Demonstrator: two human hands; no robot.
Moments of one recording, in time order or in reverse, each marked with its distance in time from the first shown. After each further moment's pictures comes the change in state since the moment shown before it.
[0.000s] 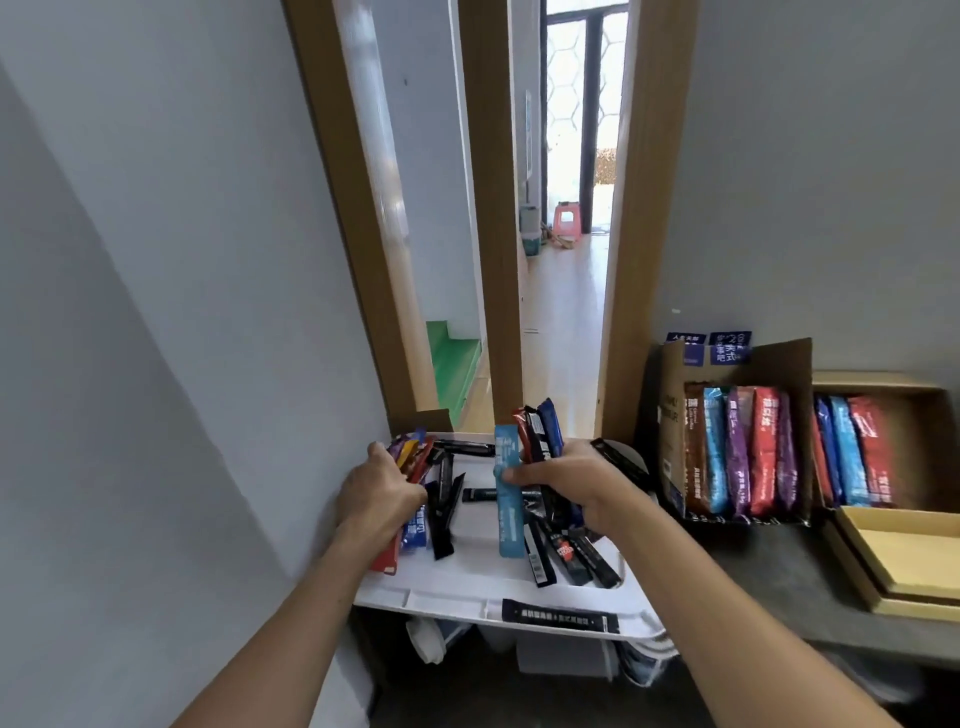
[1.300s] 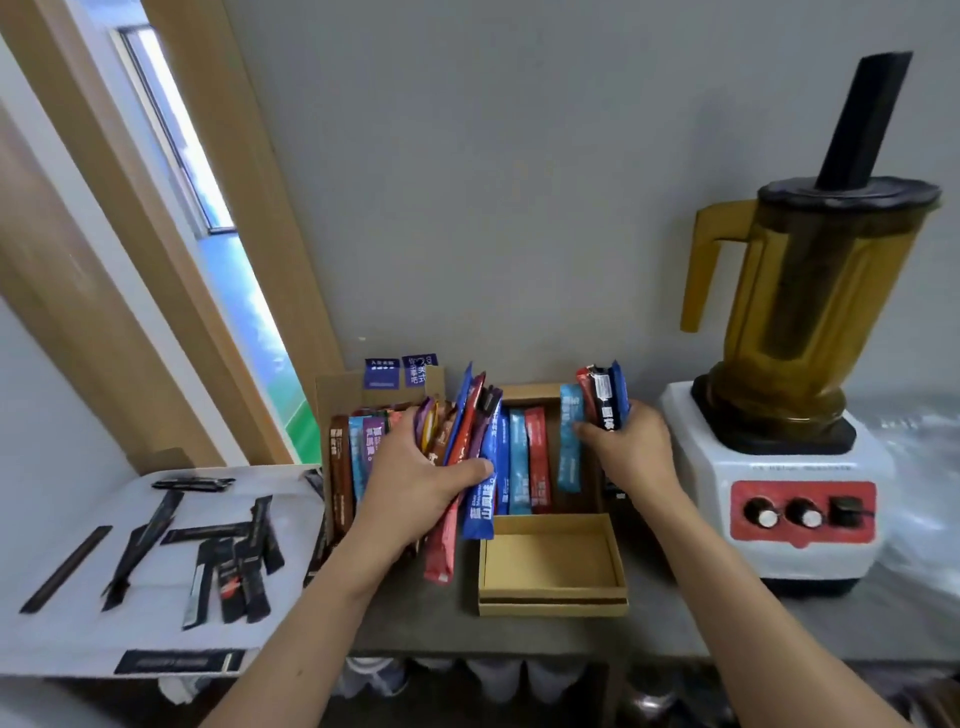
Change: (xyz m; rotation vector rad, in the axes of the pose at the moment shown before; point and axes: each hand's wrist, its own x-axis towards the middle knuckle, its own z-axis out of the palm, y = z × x) left_hand -0.215 0.378 0.111 -0.644 -0.188 0.366; right_hand -0.064 0.074 -0.436 -0.239 0.669 -0.333
